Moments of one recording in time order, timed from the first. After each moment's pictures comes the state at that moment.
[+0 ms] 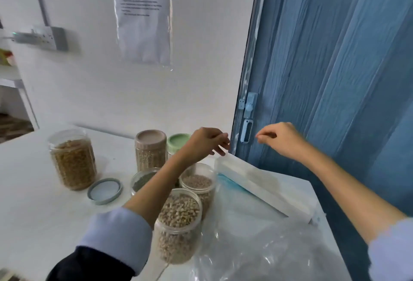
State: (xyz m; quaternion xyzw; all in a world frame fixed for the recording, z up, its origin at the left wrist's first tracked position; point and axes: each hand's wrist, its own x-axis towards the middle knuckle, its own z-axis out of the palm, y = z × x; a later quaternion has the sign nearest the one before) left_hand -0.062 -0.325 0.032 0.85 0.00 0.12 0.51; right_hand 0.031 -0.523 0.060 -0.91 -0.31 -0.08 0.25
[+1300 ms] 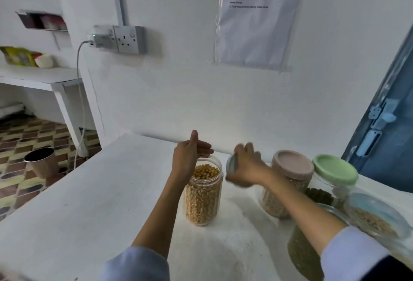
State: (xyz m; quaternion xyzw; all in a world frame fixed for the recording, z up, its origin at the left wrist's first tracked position) left_hand -0.133 0.064 -0.026 0.69 0.17 0.26 0.66; right_hand -0.064 -0.085 -0.018 -0.95 -0.28 0.05 0.14
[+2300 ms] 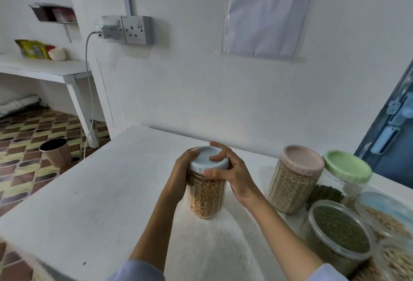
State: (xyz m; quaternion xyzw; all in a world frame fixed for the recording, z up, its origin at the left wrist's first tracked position) left_hand -0.165 0.072 -0.068 0.61 0.11 0.22 0.75; right_hand -0.101 -0.059 -0.063 -0.62 -0.30 0.18 0.70
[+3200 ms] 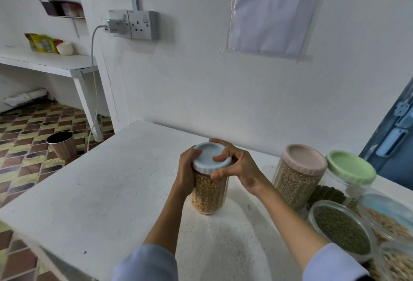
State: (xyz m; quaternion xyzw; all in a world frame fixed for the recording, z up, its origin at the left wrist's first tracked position) left_hand -0.148 0.062 -0.086 0.62 0.06 0.30 0.72; right_hand -0.079 -0.071 -0.056 -0.63 -0.38 0.21 0.64
